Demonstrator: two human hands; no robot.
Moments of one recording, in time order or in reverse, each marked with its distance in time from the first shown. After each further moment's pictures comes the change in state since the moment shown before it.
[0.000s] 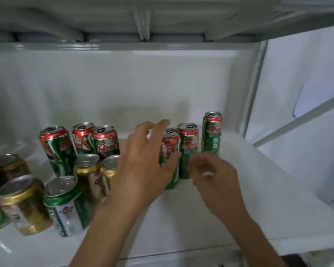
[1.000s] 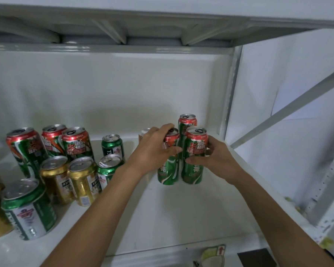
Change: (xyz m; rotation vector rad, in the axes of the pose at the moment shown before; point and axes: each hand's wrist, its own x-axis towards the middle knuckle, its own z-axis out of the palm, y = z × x) left_hand 0.071 0.010 0.096 -0.218 -0.312 0.002; right_hand 0.095 0.090 -0.086 0.022 -0.280 0.178
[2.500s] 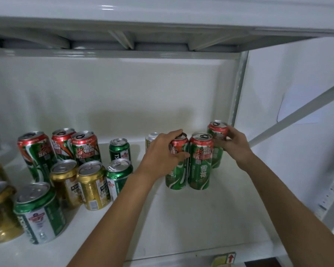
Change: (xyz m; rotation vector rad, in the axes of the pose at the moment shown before) left_hand -0.004 0.000 0.005 -0.233 0.029 -0.075; right_hand 0.057 0.023 -0.037 0.208 0.201 0.040
